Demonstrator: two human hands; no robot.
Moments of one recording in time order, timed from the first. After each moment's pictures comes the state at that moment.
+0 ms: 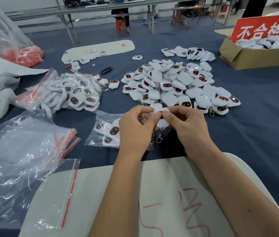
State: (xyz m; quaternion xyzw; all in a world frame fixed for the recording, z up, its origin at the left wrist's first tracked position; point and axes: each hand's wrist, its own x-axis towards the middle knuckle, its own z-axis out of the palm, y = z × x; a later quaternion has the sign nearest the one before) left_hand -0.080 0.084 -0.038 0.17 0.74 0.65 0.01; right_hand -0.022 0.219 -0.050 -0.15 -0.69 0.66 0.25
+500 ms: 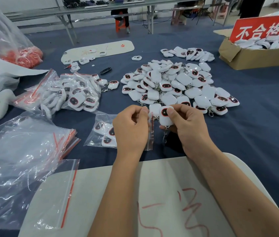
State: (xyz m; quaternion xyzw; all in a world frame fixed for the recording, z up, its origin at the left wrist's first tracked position) left_hand -0.081 0.083 -0.035 0.13 0.77 0.62 -0.07; right_hand -0.028 0.220 -0.051 -0.20 -0.64 0.71 0.24
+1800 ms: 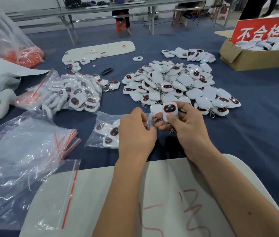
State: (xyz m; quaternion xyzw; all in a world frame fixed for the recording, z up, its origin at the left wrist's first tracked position) left_hand -0.077 0.083 -0.034 0.16 0.89 0.42 -0.08; right_hand -0.020 0.210 -0.038 -0.13 -0.60 0.76 0.23
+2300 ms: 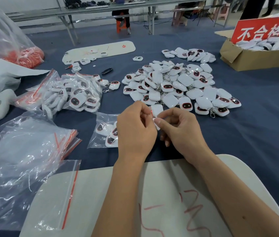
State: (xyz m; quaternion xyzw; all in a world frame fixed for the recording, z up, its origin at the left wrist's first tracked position) left_hand -0.076 0.082 -0.029 0.22 0.81 0.51 -0.17; right_hand -0.016 0.206 -0.042 -0.13 -0.73 0.64 0.19
